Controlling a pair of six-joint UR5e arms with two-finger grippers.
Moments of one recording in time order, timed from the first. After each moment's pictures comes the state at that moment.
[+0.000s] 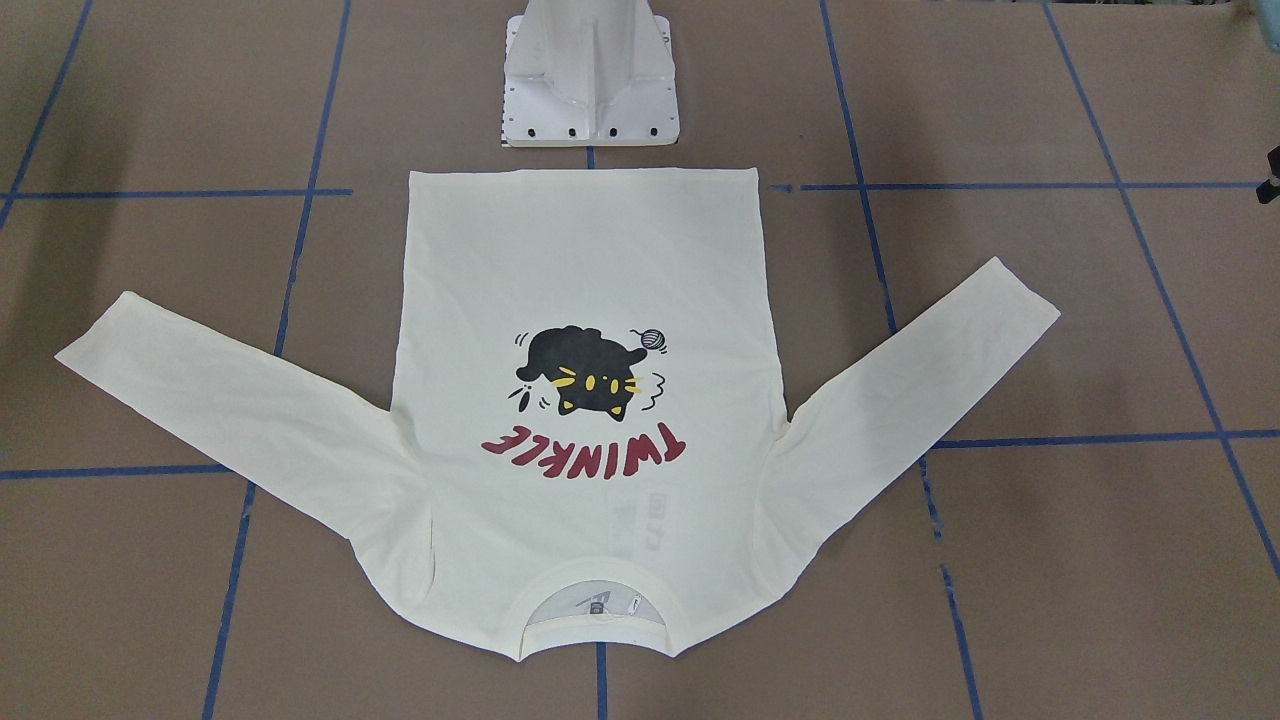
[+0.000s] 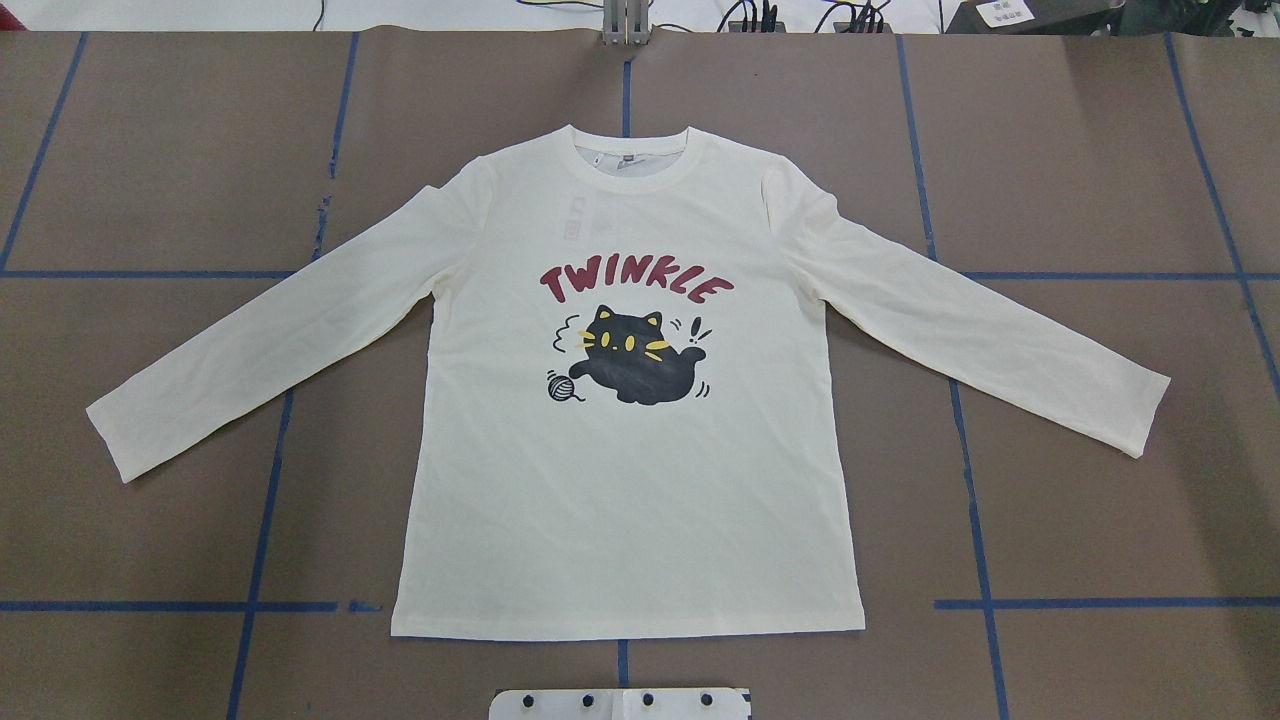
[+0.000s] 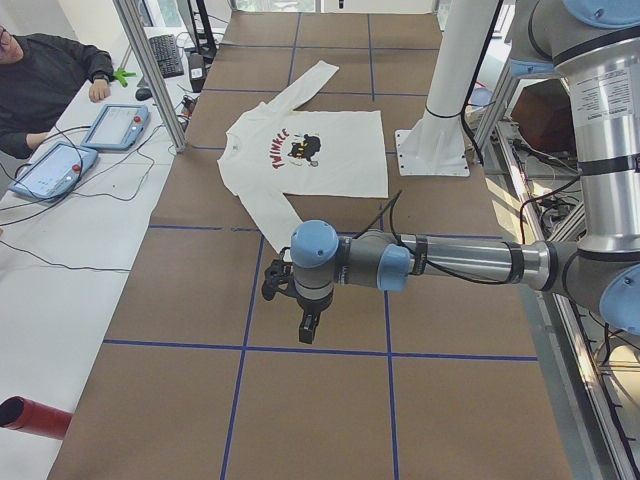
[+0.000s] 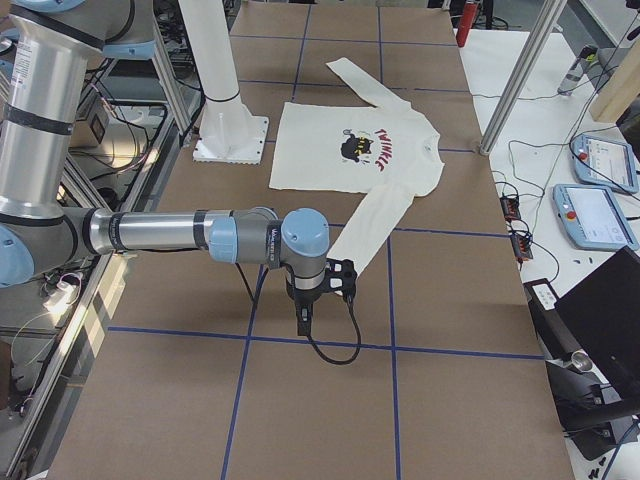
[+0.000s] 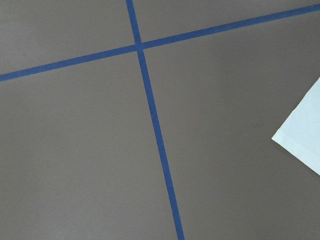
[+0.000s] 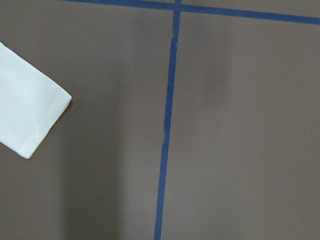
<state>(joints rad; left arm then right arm) -1.50 -1.34 -1.85 -1.64 -2.35 0.08 1.54 -1.87 1.94 -1.65 2.31 -0.05</state>
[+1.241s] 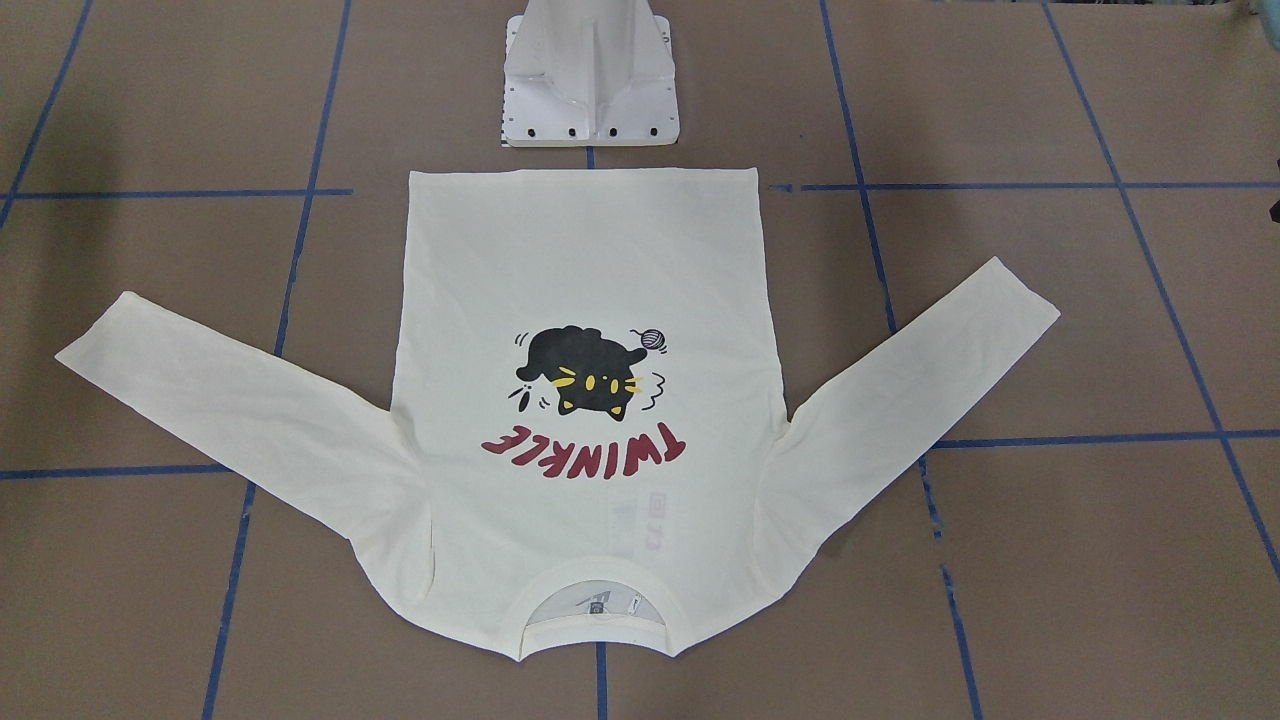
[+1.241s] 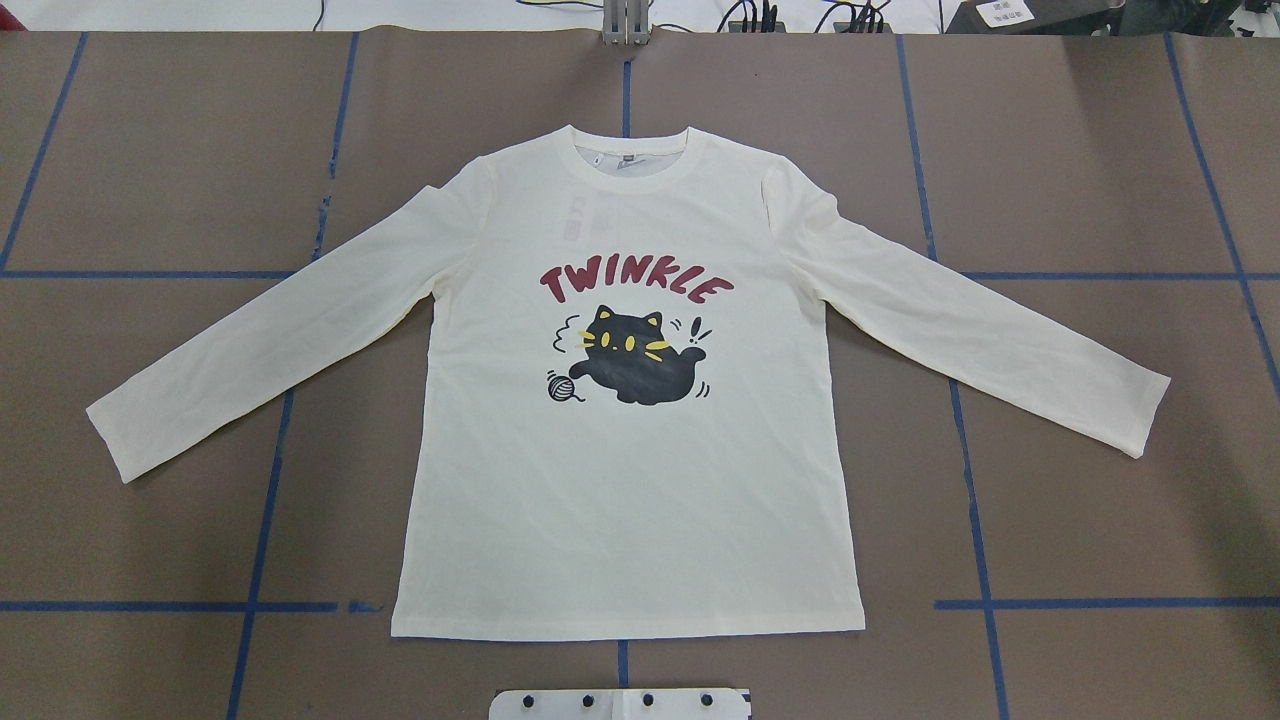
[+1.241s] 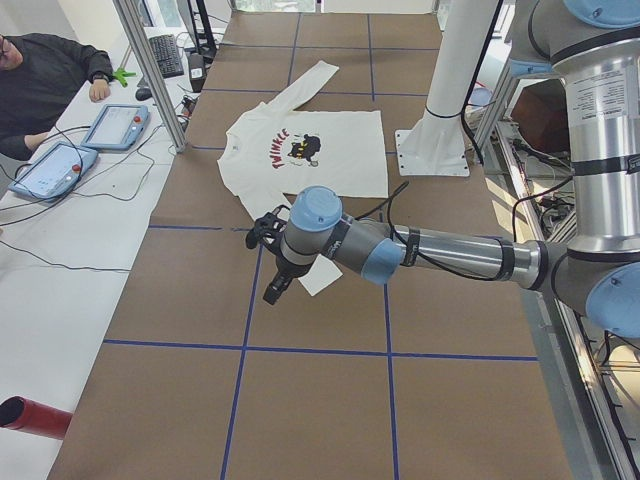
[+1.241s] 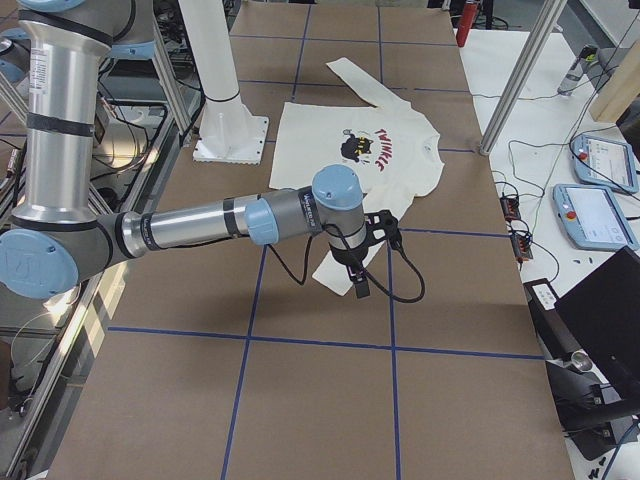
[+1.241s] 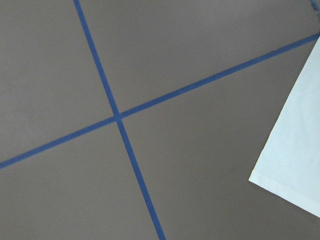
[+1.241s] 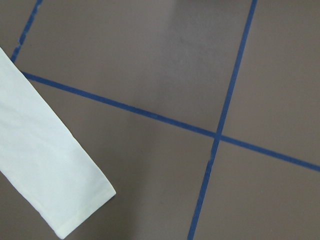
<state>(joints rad) -1.50 -1.41 -1.85 -2.03 -2.34 0.08 1.52 -1.71 1.92 -1.43 2.31 -0.04</state>
